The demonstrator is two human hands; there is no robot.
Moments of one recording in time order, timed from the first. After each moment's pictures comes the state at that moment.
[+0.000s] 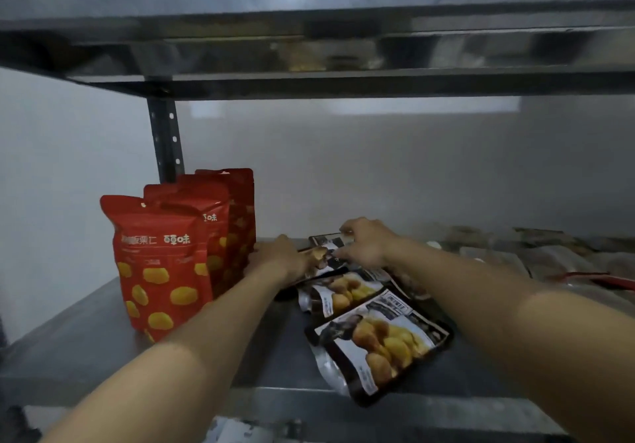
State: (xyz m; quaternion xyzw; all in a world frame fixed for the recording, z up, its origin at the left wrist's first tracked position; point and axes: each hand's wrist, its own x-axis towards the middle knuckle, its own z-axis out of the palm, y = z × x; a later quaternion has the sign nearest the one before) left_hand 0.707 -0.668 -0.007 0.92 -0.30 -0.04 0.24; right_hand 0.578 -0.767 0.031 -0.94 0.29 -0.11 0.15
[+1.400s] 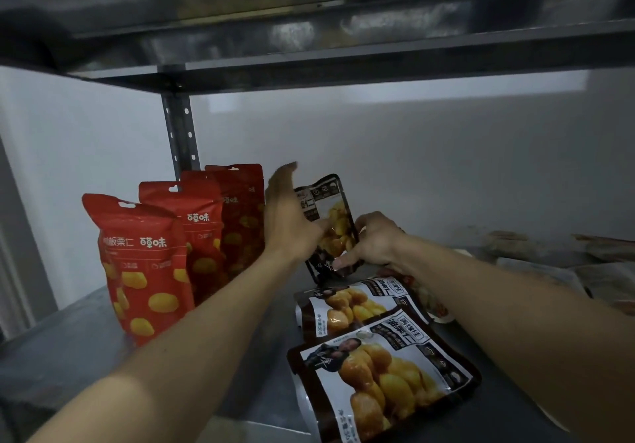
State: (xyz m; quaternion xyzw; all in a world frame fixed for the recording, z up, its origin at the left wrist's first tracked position) left_hand 0.707 -0.697 0.017 0.72 -0.39 0.26 0.50; right_hand 0.608 -0.811 0.021 -0.88 0.29 -0.15 0.34
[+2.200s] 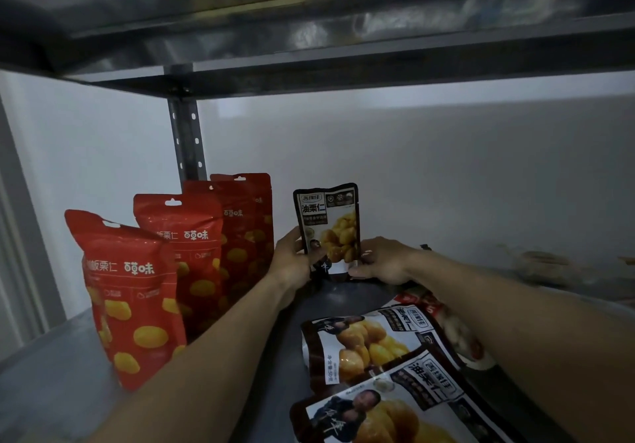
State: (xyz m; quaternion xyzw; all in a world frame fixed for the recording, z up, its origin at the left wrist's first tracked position) left_hand 0.757 -0.719 -0.025 0.67 -0.30 -0.09 0.68; right_hand 0.650 -0.856 0.008 -0.96 0.20 -0.02 0.17
